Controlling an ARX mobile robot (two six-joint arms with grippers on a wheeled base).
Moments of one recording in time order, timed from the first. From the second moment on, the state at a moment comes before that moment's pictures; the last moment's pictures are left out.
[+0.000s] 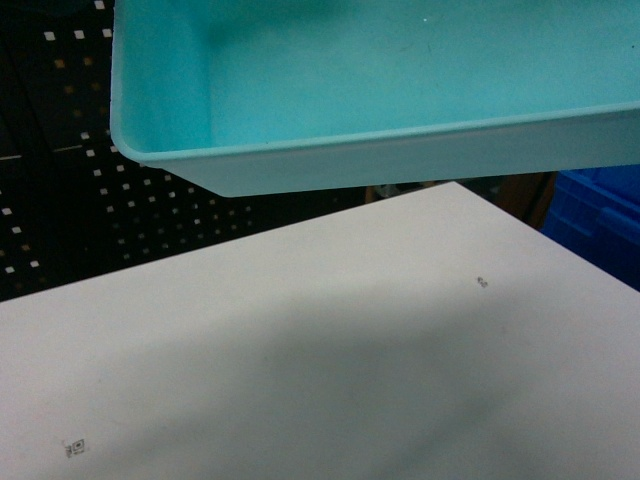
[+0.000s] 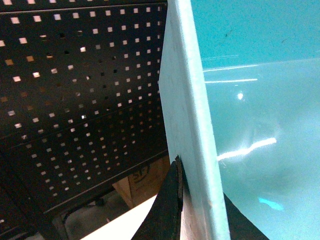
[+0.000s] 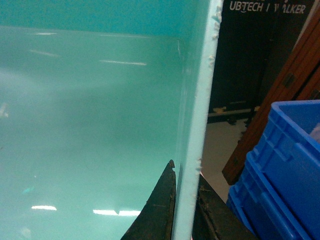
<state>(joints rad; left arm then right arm) -0.45 1.45 0.97 0.41 -0.40 -0.04 0.04 1.41 0.89 0.43 -0.14 -0.07</state>
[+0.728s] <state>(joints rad) -0.45 1.45 0.97 0.41 -0.40 -0.04 0.04 1.41 0.89 0.43 -0.14 -0.07</state>
